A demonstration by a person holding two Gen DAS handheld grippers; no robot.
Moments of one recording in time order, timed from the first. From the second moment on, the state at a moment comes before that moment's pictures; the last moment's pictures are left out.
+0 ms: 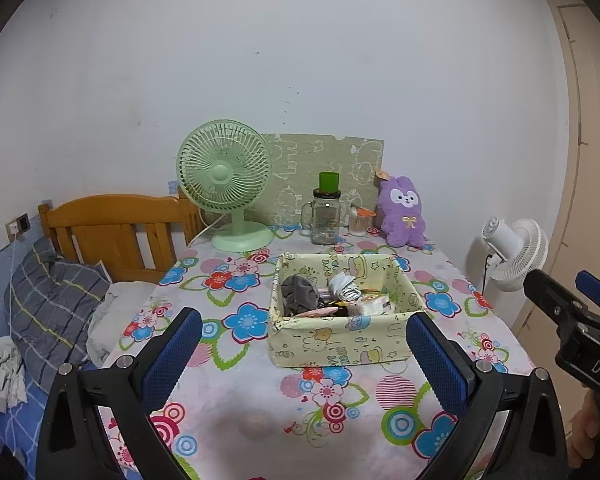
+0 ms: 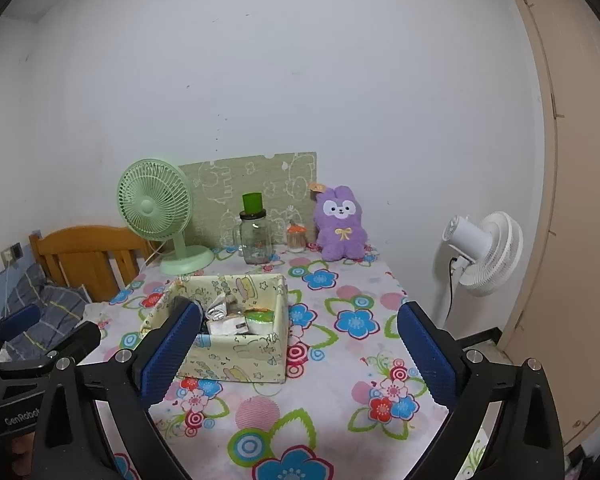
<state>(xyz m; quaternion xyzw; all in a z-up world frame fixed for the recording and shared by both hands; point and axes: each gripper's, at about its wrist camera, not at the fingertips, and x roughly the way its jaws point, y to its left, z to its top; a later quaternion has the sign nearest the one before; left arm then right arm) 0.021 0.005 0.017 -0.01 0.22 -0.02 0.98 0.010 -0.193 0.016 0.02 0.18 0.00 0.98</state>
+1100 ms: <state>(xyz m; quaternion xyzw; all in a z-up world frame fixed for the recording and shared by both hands) 0.024 0.009 0.016 -0.01 0.22 0.00 0.98 0.018 -0.190 0.008 0.01 0.19 0.01 0.98</state>
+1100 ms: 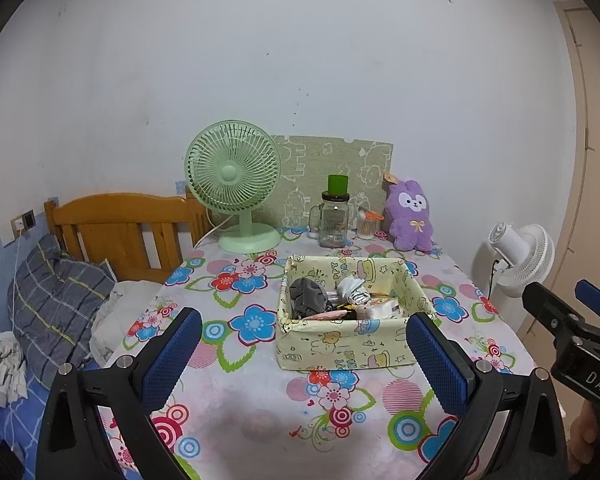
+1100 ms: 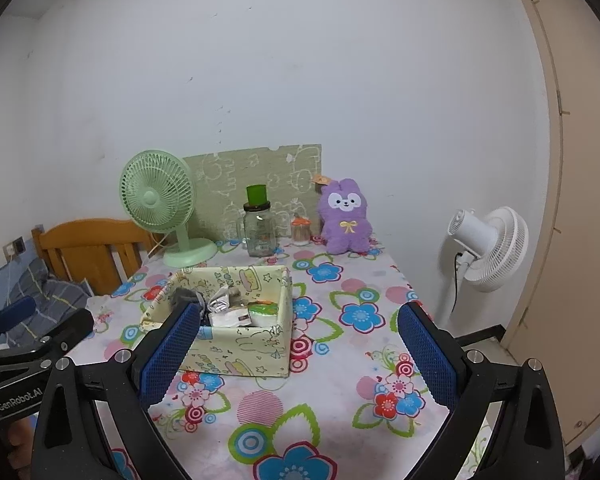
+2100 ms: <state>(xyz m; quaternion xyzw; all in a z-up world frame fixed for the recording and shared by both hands) 0.028 0.001 0.013 0.00 0.22 -0.01 0.98 0.024 -0.187 0.004 0.01 0.20 0.01 0.98</state>
